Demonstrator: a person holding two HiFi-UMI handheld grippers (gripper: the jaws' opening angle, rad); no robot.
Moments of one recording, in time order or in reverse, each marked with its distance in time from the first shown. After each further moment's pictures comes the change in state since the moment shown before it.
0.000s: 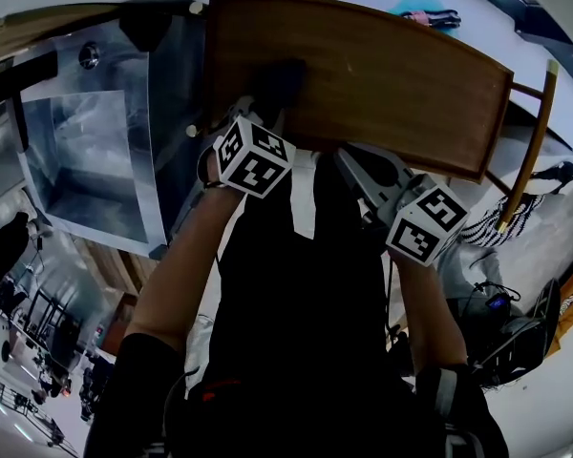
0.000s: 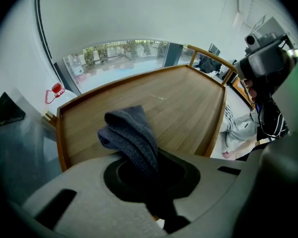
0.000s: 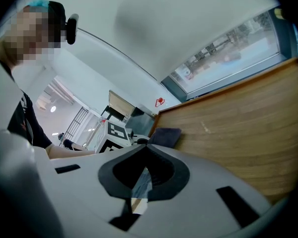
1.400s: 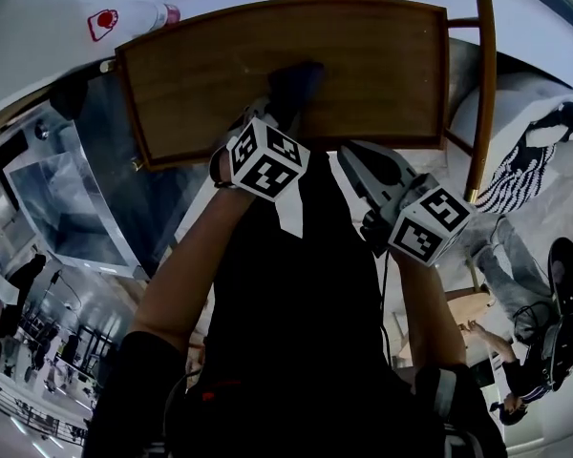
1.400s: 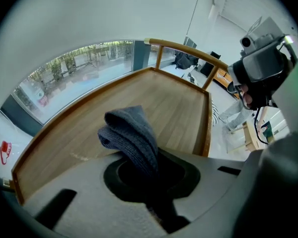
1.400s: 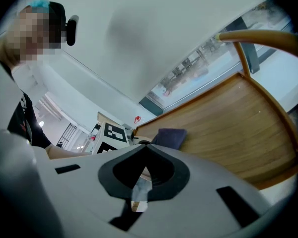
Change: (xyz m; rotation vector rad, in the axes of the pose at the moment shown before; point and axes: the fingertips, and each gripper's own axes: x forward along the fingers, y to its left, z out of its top) left arm 0.070 -0.150 0.119 0.211 0.003 -0.137; right arm -0.148 -0.094 0.004 0.107 -0.179 -0.113
